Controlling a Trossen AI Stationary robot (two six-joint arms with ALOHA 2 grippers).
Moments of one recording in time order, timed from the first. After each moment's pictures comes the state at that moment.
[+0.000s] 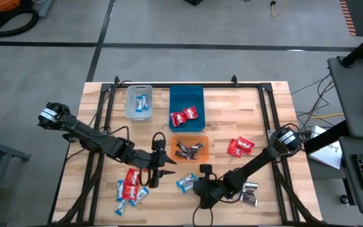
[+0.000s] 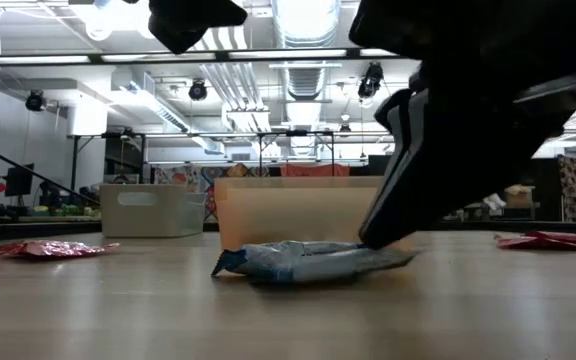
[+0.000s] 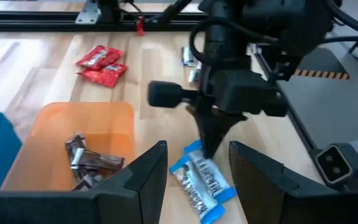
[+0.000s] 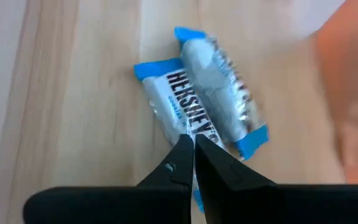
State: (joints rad) left arm -0.44 1.40 0.92 -0.01 -0.26 -0.23; right arm 0.59 2.01 1.22 -0.23 0.44 0.42
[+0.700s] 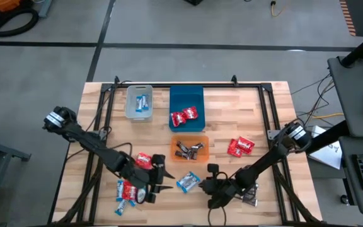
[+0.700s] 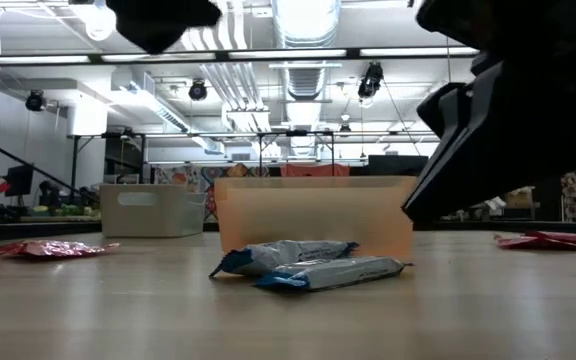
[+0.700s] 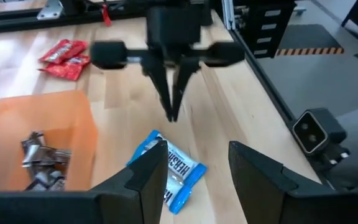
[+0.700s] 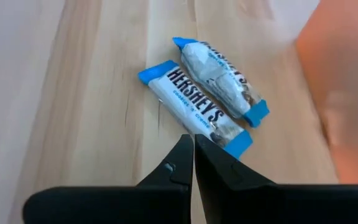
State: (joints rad) left arm -0.59 1.52 0.90 0.08 -0.35 -0.22; right arm 0.64 1.89 0.99 0.02 0.51 0.43
